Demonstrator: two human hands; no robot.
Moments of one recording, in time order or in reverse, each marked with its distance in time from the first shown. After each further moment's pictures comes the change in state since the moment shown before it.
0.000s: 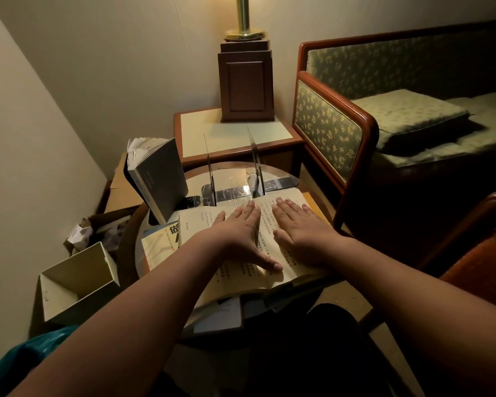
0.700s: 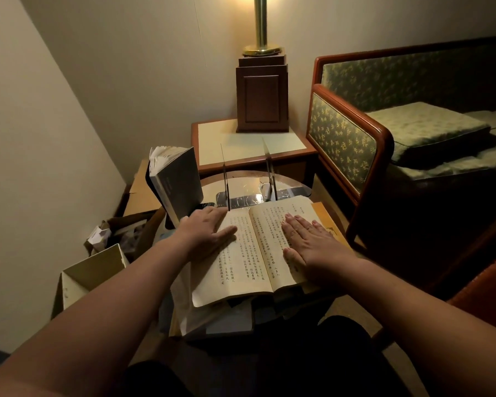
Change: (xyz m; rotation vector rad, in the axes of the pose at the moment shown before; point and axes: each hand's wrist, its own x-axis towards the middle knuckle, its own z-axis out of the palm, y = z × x) left_hand -0.033 -0.083 -0.006 -0.062 0.355 -0.186; right_hand -0.020 -0.010 0.004 -0.047 -0.032 -0.035
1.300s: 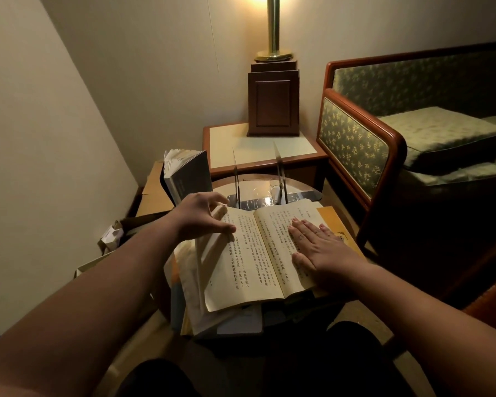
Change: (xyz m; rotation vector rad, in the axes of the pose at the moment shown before) left_hand -0.016 -0.016 -0.055 -0.415 0.049 0.090; right_hand 0.005 0.003 0.003 -0.003 0.017 -0.058
